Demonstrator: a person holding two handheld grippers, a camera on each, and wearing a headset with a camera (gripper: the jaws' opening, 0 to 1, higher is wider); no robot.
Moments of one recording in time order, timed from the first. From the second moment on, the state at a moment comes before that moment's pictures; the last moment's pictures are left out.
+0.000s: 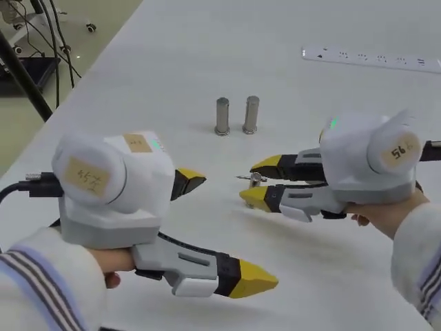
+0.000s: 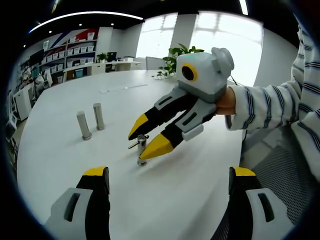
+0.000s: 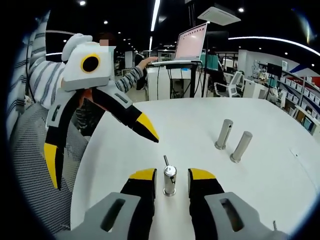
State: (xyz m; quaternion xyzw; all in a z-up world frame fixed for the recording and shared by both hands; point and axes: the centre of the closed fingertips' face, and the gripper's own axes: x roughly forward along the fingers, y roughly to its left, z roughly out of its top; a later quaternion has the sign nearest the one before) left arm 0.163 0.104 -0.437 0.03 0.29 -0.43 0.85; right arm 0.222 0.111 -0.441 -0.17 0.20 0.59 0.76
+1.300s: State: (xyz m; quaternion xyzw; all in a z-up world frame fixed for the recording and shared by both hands) left arm 0.190 0.113 -0.403 0.02 0.26 -0.41 0.87; right arm 0.195 -0.010 -0.395 -0.01 0.25 0.43 0.87
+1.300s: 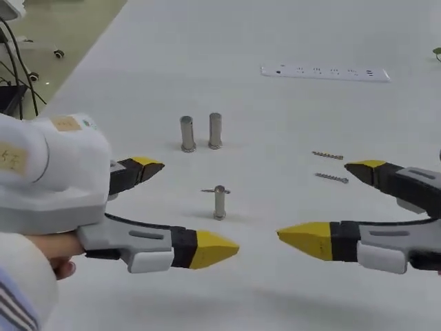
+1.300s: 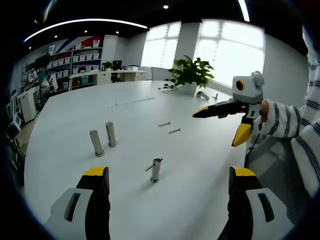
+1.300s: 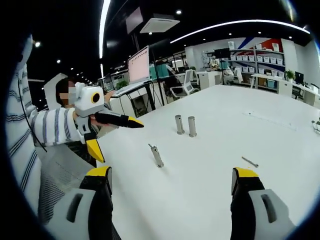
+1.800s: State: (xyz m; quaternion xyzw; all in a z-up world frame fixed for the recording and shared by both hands) left arm 0.225 0.124 -0.392 0.02 0.24 -0.39 0.89; right arm 0.190 -0.037 -0.400 0.01 0.27 0.38 0.88
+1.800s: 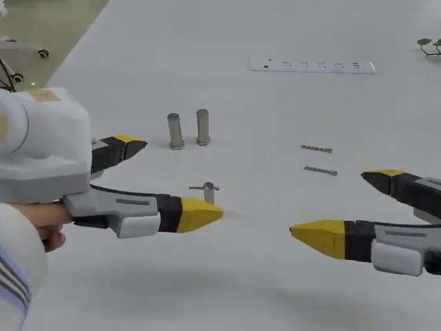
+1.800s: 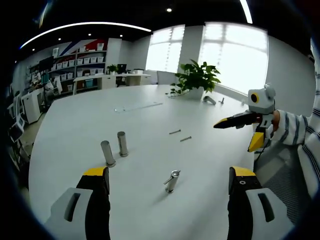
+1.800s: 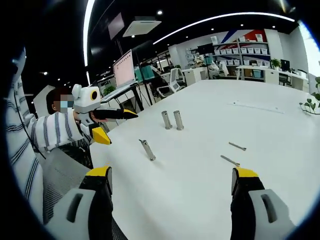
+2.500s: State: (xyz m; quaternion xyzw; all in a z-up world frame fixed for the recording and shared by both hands) left arm 0.297 0.157 -0.405 0.04 0.24 -0.35 0.90; right arm 0.184 -0.053 -0.403 0.01 0.28 0.36 0.89
